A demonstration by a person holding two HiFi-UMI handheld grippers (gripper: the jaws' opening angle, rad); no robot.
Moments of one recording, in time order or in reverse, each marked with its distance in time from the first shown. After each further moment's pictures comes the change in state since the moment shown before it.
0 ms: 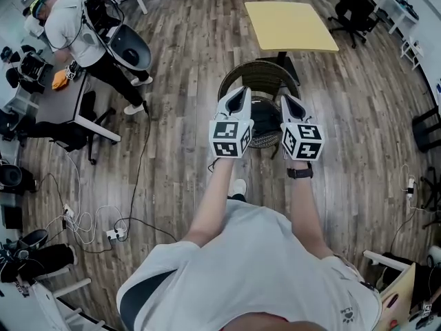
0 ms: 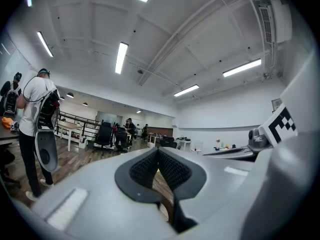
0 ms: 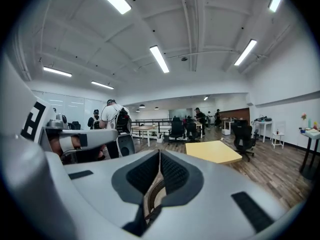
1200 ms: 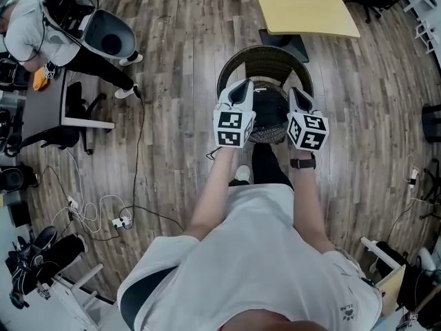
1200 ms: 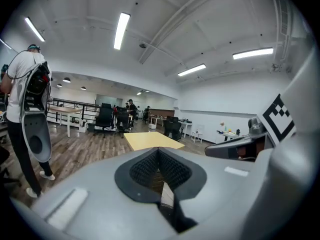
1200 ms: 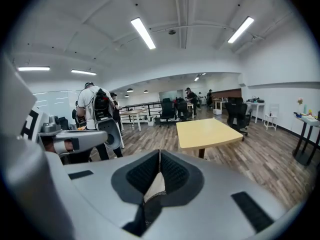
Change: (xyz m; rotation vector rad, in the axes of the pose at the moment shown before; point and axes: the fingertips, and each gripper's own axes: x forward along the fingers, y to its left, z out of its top) left arm 0.160 0.109 -0.116 -0.015 0.216 -0.020; right arm 0.183 -0.085 -0.085 0.098 0.219 -0.090
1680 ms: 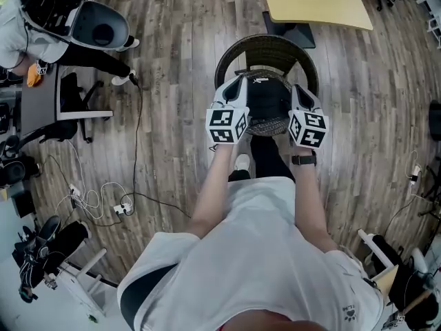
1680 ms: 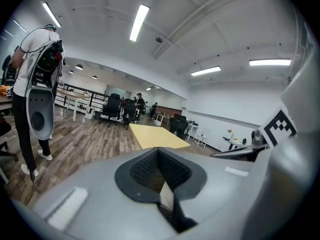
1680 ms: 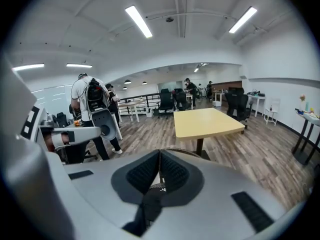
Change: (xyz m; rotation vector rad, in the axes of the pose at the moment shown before) left arm 0.051 0.038 -0.054 -0.168 0.041 0.059; right arm 0.063 -0.041 -0.047 0.013 0.113 -0.003
